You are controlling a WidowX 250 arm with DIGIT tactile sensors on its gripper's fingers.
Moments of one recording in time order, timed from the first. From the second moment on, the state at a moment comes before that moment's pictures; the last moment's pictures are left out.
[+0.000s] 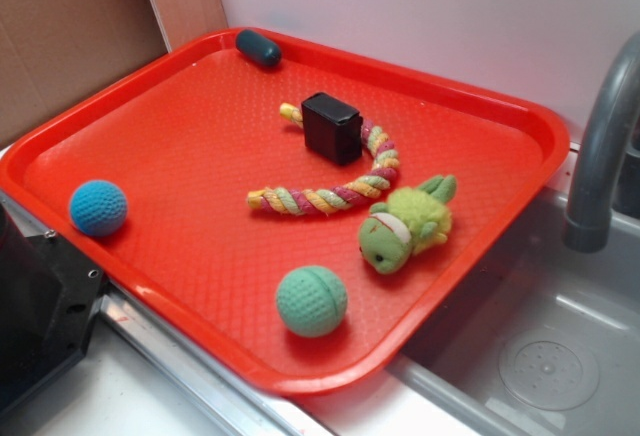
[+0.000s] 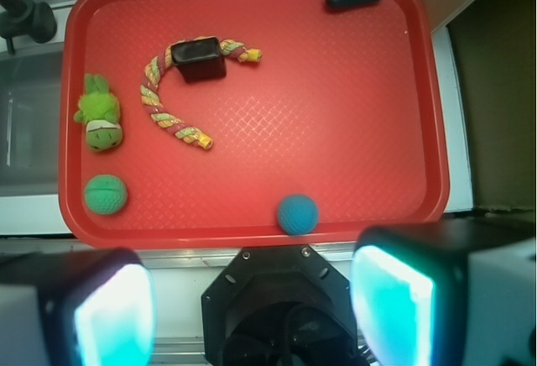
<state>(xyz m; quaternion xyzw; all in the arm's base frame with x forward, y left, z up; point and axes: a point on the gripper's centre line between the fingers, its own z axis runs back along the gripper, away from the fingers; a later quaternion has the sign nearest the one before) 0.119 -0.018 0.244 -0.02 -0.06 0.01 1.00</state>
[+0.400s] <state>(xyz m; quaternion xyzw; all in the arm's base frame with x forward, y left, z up) 0.117 -0.019 0.238 -0.02 -0.06 0.01 1.00</state>
